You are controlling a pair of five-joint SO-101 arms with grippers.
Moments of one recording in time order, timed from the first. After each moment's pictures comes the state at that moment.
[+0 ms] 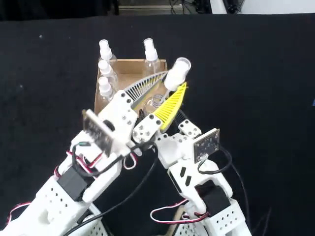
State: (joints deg) left arm 38.5 -67.0 52.0 8.7 -3.8; right arm -28.1 -103.0 91.3 21.5 -4.5
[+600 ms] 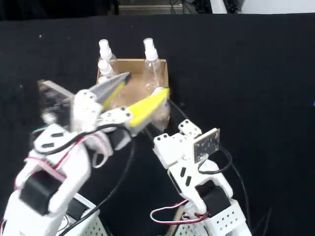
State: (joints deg) left arm 25.9 -69.7 33.8 44.9 7.3; right arm -28.1 -103.0 91.3 21.5 -4.6
